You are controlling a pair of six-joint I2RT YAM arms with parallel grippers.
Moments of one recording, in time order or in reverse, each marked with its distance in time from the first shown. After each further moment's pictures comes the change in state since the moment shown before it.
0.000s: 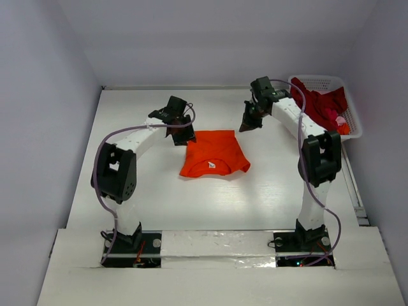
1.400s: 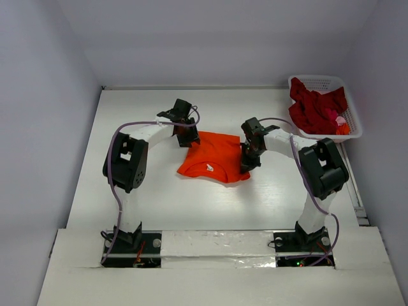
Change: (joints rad) left arm 0.007 0.191 0.048 0.088 0.026 -0.019; right arm 0.137 -0.188 -0.628 0.186 0.041 0.036
